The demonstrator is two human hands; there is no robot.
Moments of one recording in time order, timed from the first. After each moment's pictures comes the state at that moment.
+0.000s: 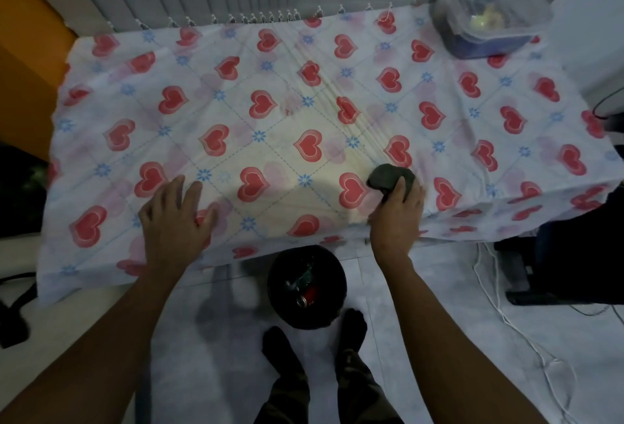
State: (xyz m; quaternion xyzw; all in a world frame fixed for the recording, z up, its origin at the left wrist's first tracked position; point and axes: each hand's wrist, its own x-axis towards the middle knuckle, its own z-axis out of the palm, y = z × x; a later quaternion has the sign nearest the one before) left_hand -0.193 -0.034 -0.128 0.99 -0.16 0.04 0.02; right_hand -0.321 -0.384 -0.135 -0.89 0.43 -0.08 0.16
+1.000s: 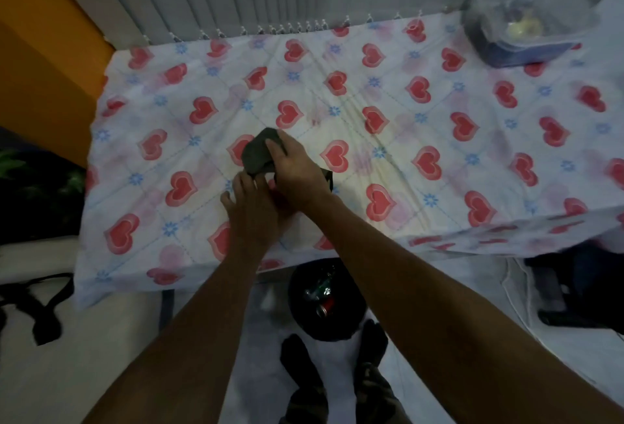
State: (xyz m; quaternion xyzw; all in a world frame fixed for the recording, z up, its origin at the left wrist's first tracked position) left_hand -0.178 -0.133 -0.115 0.99 -0.13 -0.02 0.04; right_hand -0.139 -0.253 -0.122 -0.96 -0.04 -0.06 0.27
